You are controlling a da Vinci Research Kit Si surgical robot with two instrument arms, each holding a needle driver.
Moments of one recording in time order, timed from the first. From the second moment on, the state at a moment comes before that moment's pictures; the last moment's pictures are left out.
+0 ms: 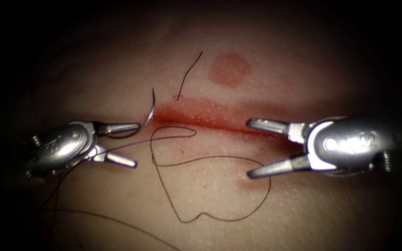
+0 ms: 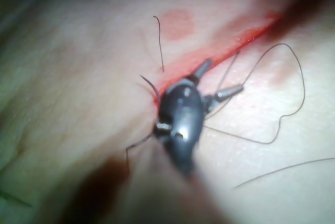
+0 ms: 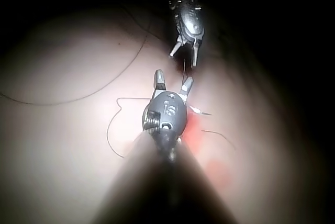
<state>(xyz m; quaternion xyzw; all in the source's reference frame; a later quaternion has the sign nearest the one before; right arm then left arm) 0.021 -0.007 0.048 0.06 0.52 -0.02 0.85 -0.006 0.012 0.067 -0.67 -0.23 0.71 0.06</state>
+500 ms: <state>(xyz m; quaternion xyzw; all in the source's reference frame) 0.021 -0.007 0.047 0.06 0.52 -0.02 0.85 -0.006 0.012 0.067 -0.67 -0.23 0.71 0.06</state>
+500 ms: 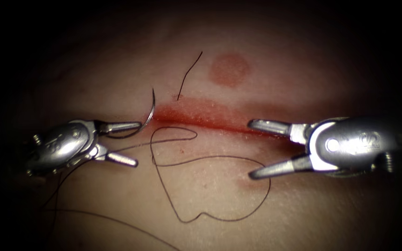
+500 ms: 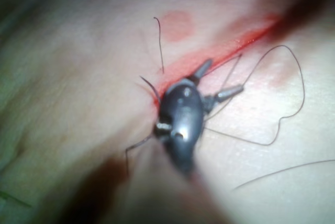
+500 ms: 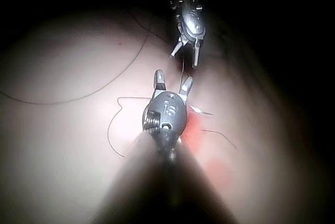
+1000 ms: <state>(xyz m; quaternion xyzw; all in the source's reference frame) 0.021 -0.007 0.047 0.06 0.52 -0.02 0.85 -0.006 0.012 0.067 -0.67 -0.23 0.70 0.06</state>
